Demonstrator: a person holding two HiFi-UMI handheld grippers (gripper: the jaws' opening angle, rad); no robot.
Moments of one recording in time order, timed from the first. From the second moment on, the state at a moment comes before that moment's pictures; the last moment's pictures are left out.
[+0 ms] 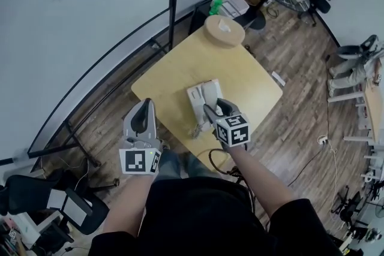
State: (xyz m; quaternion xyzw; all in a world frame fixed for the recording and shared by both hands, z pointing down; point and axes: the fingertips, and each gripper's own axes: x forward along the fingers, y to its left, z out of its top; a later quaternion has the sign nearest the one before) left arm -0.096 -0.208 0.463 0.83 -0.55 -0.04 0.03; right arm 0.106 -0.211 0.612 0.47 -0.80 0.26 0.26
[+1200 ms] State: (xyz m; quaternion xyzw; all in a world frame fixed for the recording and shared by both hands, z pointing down) left arm -0.103 -0.211 0.487 0.82 -0.57 -0.03 0.05; right arm 0.088 -0.217 0.732 0.43 -0.71 0.38 0.42
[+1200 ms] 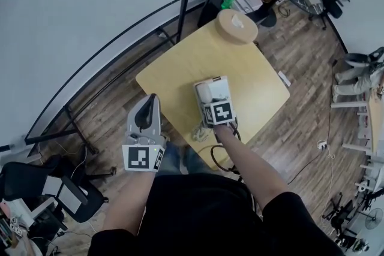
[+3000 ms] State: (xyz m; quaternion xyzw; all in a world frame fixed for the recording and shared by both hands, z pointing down) left arm -0.057 -0.224 0.406 0.85 -0.52 -0.06 -0.01; right arm 0.118 -0.228 0.469 0.56 -0.81 0.06 0.18
